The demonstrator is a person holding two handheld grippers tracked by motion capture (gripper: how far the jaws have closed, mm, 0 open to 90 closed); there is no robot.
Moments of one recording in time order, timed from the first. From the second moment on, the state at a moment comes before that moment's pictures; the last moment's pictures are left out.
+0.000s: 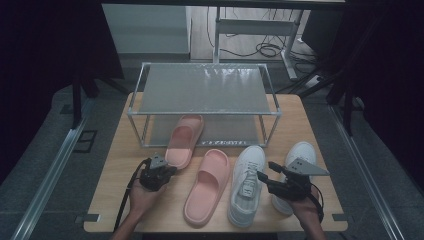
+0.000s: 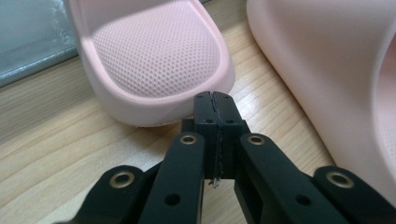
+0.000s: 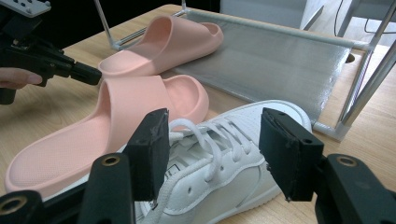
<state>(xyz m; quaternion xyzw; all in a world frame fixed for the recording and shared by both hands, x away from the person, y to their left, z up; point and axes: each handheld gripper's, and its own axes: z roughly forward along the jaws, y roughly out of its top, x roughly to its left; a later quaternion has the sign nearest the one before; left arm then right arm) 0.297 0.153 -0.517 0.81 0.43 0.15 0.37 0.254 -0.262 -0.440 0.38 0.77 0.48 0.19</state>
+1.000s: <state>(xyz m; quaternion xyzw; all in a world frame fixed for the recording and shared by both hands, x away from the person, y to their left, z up) 0.337 0.125 -0.519 0.80 0.44 0.16 0.37 0.254 -0.261 -0.441 0.38 0.77 0.48 0.19</state>
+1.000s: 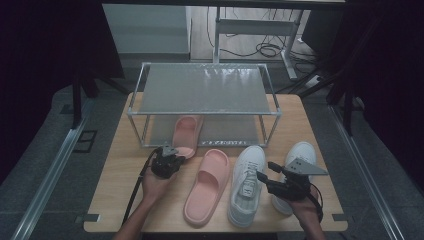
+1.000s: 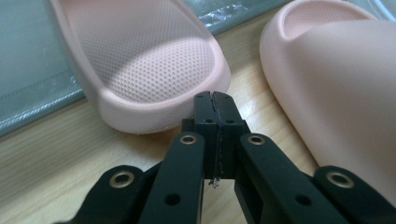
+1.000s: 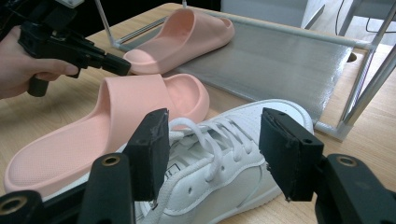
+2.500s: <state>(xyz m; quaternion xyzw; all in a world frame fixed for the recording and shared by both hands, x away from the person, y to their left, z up) 0.397 0.103 -0.524 0.78 0.46 0.18 0.38 0.255 -0.262 -0.442 0.38 0.76 0.49 0.18</state>
